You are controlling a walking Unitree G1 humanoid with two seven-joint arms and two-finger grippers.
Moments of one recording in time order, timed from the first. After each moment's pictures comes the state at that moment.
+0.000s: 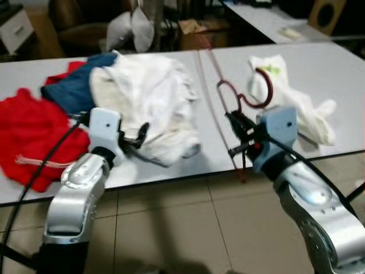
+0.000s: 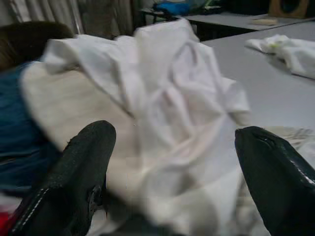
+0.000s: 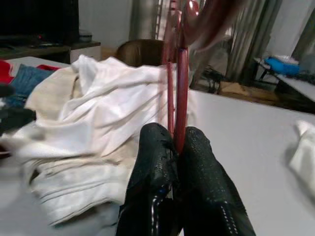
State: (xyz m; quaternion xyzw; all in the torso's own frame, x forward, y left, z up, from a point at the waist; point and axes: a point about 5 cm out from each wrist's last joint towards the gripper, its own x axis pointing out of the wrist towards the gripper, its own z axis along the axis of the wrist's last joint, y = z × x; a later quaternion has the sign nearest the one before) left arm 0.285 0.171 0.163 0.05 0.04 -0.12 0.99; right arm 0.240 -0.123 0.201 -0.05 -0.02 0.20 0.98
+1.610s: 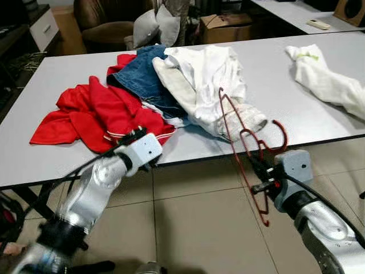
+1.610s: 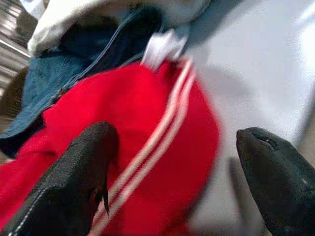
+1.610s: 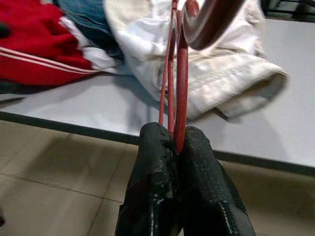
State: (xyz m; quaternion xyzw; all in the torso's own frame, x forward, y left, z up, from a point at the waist) left arm 0.313 0.158 0.118 0.43 0.09 -0.27 0.86; right arm 0.214 -0.167 0.133 -0.05 0.10 0.17 0.98
